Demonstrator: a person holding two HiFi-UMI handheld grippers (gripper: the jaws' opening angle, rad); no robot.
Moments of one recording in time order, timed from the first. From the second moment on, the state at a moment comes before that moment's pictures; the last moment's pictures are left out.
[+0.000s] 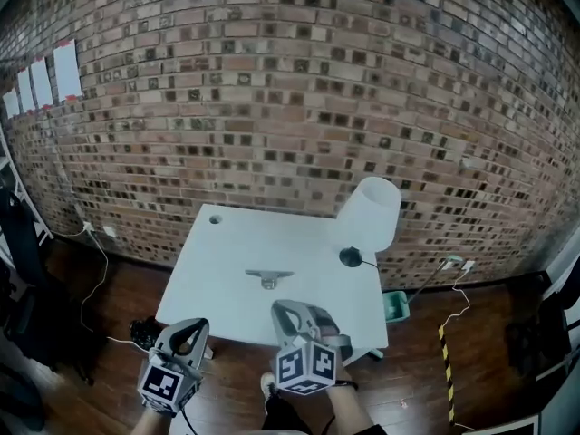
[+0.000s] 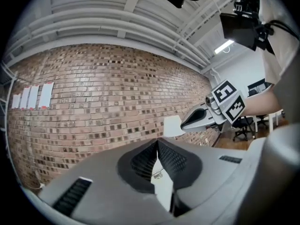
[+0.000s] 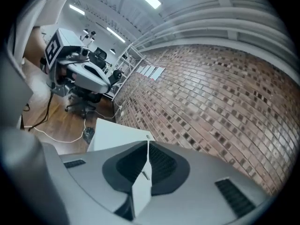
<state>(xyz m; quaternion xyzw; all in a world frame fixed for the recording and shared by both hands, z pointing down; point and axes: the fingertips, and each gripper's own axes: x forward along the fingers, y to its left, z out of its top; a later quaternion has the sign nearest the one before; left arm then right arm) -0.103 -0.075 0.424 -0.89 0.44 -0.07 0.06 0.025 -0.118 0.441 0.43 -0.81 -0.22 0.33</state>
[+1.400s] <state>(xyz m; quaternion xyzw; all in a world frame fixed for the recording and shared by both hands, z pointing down) -0.063 -0.313 0.562 -0.84 0.52 -0.17 -0.08 0.031 -0.339 0.724 0.27 -0.74 -0.22 0.57</state>
